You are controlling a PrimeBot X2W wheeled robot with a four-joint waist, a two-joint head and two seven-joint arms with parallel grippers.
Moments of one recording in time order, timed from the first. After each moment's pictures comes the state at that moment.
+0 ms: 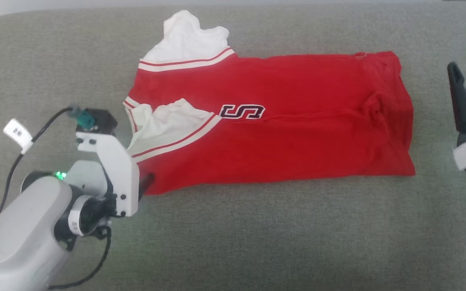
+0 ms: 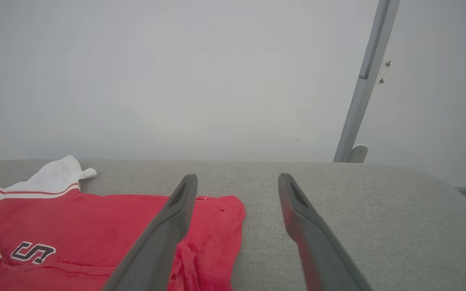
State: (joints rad) left arm -0.62 0.65 -0.65 0.09 -0.97 0.31 0.77; right arm -0.42 -0.34 -0.10 0.07 0.43 0.13 0.14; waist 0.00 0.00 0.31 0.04
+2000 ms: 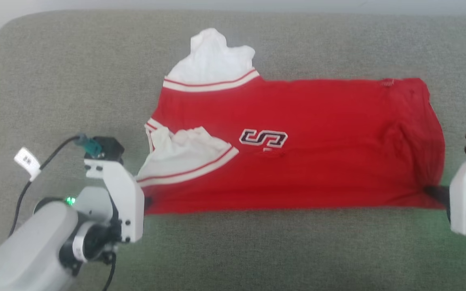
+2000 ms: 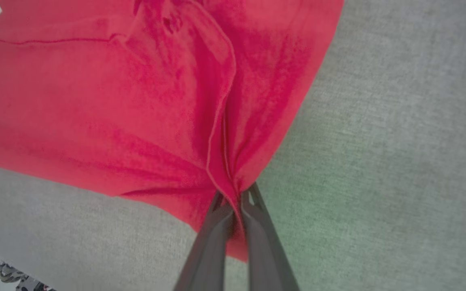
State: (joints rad) left arm -0.53 0.63 -0.66 0.12 -1.02 0.29 0.71; right arm -0.28 -0.44 -0.04 0.02 0.60 0.13 1.02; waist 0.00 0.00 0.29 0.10
